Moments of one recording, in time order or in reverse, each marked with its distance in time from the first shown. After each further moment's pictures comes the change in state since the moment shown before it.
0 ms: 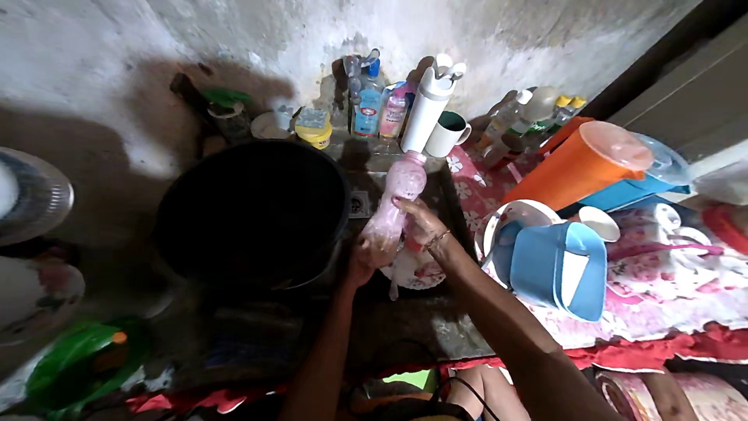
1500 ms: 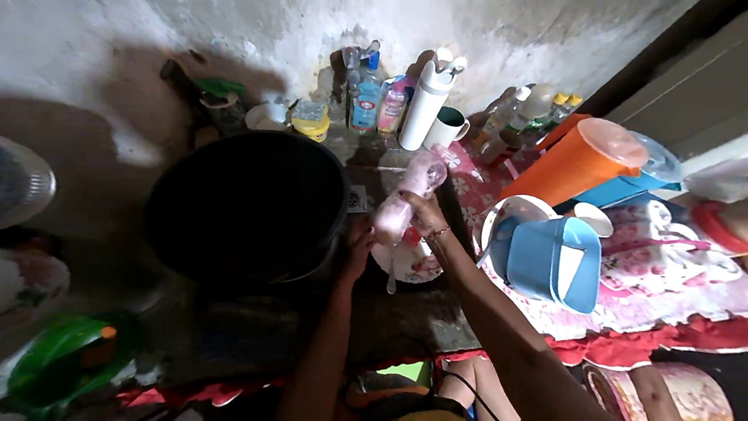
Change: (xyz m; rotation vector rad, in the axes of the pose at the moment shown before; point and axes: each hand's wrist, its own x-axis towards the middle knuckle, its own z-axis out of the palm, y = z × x) left_hand 0.014 -0.010 -0.006 0.164 0.065 0.094; right_hand 0.011 0.017 -0.012 -0.092 0.252 -0.205
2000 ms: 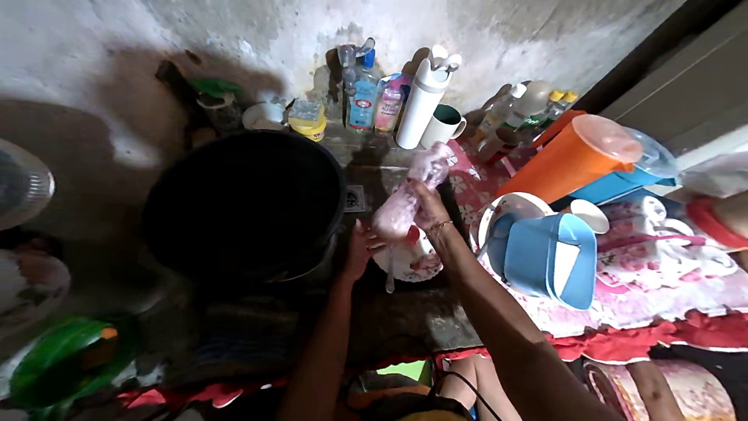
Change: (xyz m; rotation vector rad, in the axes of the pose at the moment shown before) left_hand -0.006 0.025 0.013 -0.060 -0.018 -0.264; right_hand 0.000 -0.014 -0.006 0.089 0.011 0.130
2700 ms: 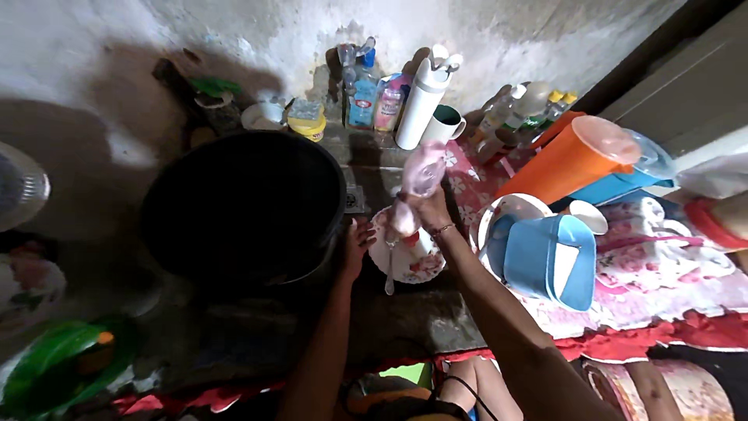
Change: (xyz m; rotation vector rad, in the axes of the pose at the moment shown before) left_hand 0.018 -0.008 -0.009 -0.014 0.137 0.060; right_hand 0.005 0.002 -0.018 -0.270 0.008 -0.230
